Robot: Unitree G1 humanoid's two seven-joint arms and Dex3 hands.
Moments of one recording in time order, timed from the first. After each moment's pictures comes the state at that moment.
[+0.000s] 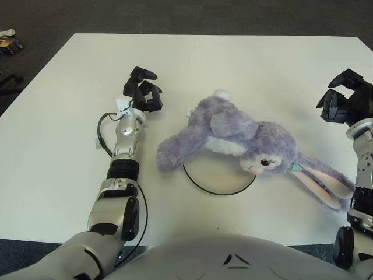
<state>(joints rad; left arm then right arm) -0.46 0.07 0.17 0.54 -0.11 -0.34 -0.03 -0.20 -0.46 -0.46 -0.10 0.28 0.34 0.14</state>
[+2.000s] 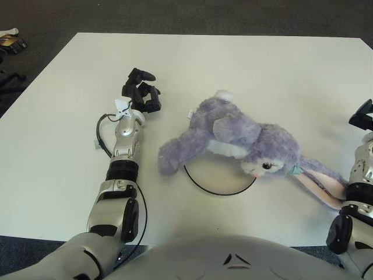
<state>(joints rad) -0.45 0.08 0.18 0.53 -0.11 -0.31 -0.01 -0.28 -0.45 -0.59 0.44 0.12 -0.28 -0.25</state>
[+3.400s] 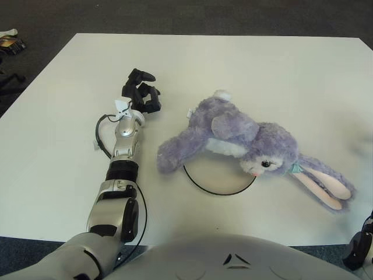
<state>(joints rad) -0.45 0.08 0.18 0.53 -0.11 -0.31 -0.01 -0.15 -0.52 -0.72 0.49 0.29 -0.12 -0.13</state>
